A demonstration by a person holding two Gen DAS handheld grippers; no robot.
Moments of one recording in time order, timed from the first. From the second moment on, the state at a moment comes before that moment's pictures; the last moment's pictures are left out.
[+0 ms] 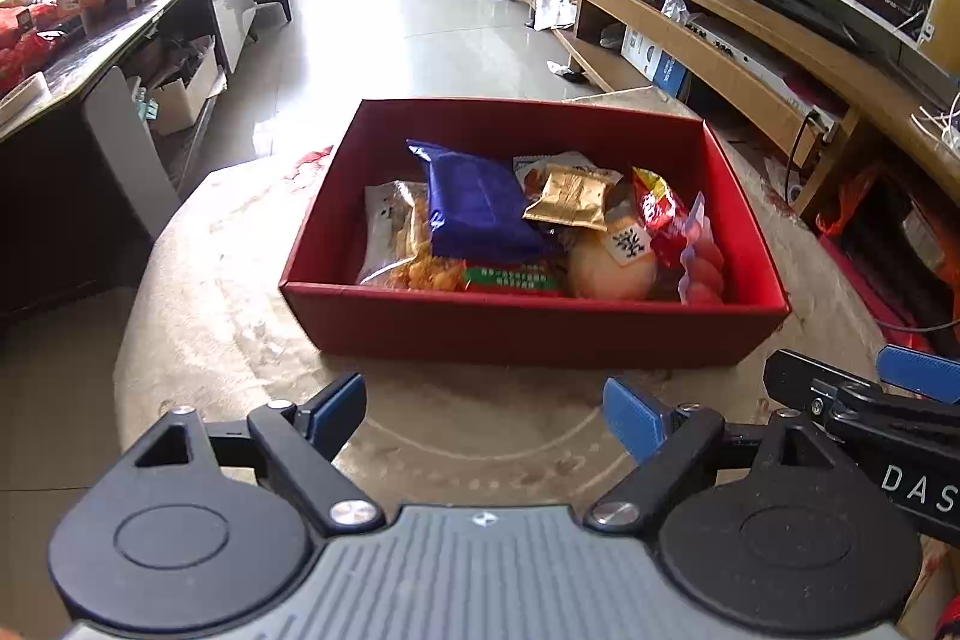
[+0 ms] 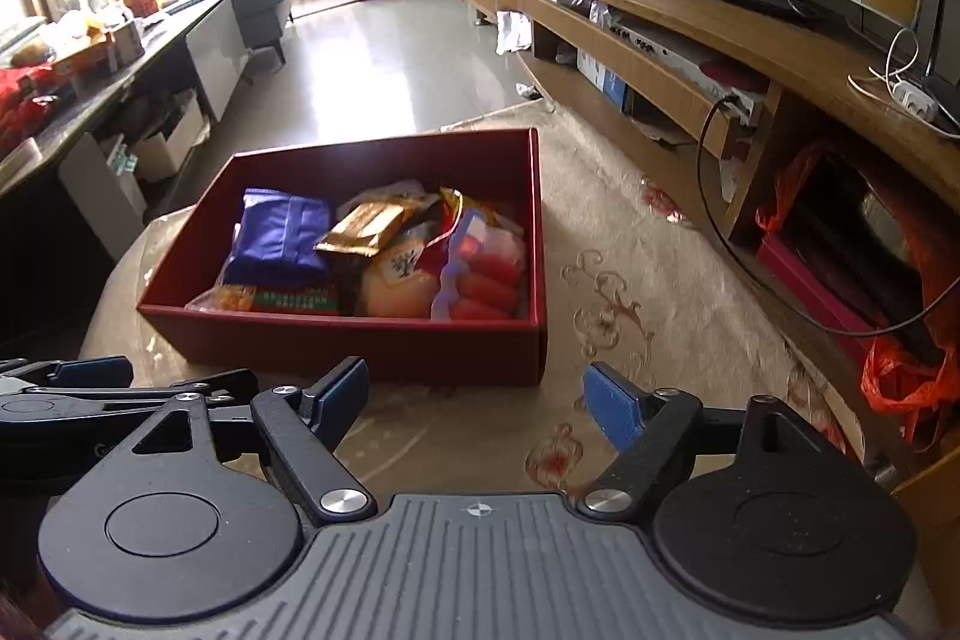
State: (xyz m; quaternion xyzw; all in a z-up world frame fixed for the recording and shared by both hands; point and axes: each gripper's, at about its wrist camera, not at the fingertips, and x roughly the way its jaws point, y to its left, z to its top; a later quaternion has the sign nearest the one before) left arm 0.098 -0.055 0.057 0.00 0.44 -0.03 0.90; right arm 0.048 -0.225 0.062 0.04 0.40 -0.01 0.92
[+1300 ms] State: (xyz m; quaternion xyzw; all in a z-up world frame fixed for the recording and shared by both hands) left arm 0.039 -0.041 0.053 0.01 0.44 0.00 0.90; right arm 0.003 -0.205 0.053 0.02 0.42 0.02 0.91
